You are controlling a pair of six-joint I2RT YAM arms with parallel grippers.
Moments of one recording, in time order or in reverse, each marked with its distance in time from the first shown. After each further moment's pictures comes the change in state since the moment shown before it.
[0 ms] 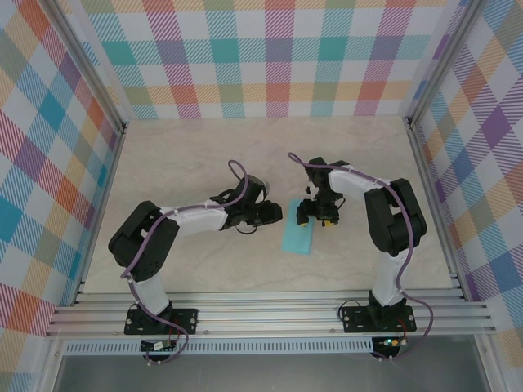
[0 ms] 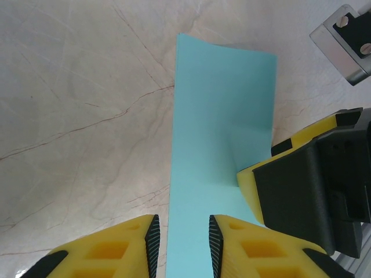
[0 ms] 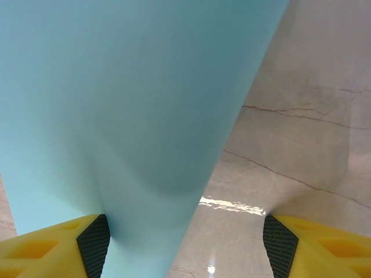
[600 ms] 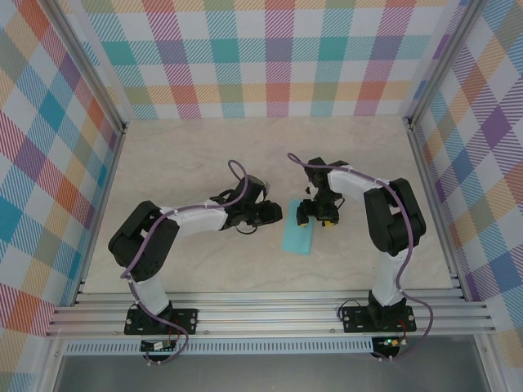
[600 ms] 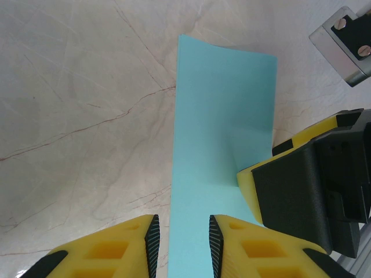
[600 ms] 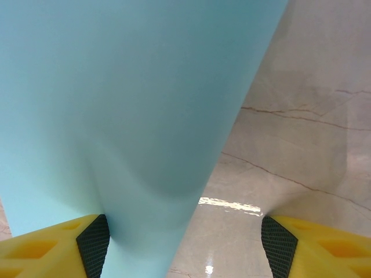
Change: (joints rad) left arm 0.000 0.000 0.000 0.000 -0.003 0.000; right arm 0.000 0.005 0.002 -0.002 0.019 0.007
